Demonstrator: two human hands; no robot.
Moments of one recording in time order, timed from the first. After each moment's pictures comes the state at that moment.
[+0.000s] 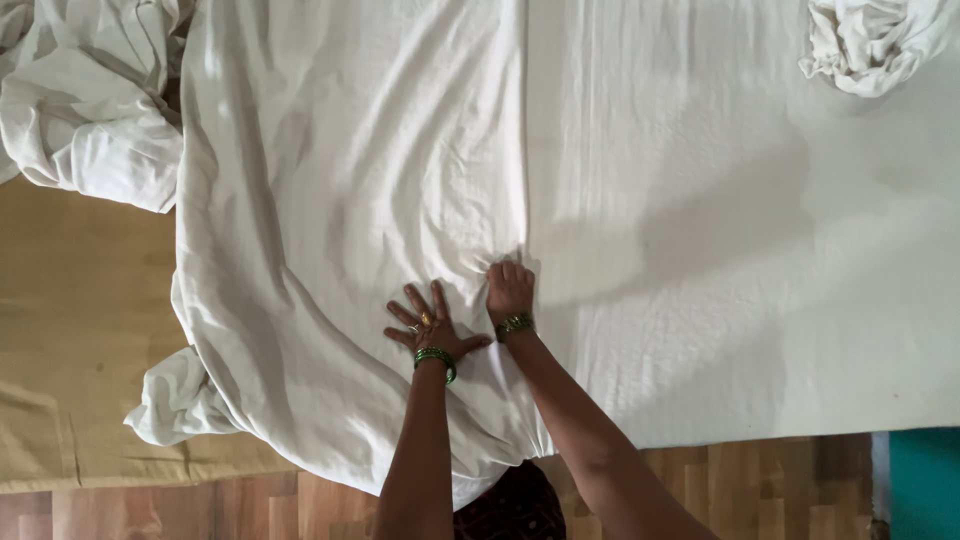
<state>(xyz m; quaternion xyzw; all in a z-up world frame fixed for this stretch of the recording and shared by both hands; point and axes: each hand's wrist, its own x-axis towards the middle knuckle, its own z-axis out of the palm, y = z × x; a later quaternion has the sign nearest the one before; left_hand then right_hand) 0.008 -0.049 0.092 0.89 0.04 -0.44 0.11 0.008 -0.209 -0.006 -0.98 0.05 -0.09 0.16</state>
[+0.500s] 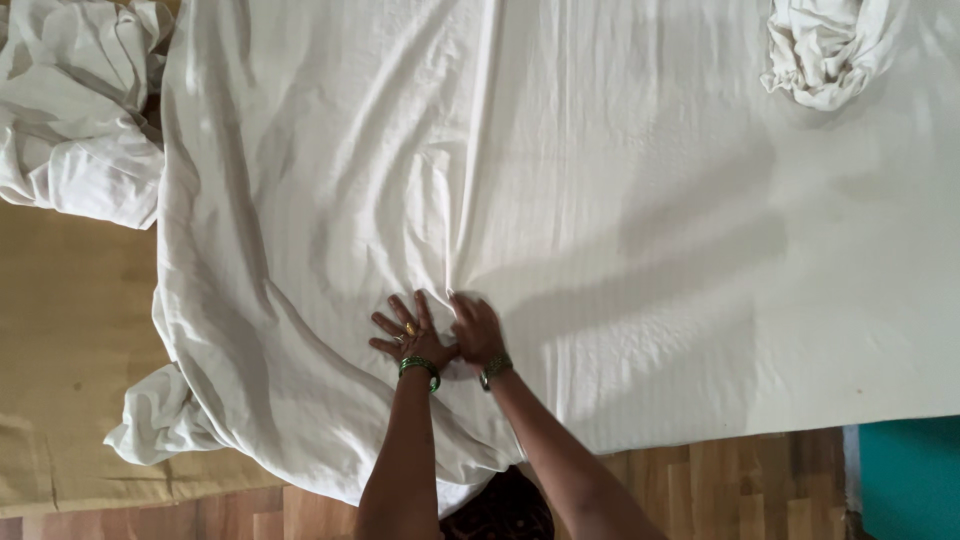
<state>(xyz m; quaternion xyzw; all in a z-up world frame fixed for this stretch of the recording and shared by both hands) 0.012 -0.051 0.090 0.89 0.05 -0.44 0.10 -0.034 -0.182 0.034 -0.96 -0.04 -0.01 0.29</state>
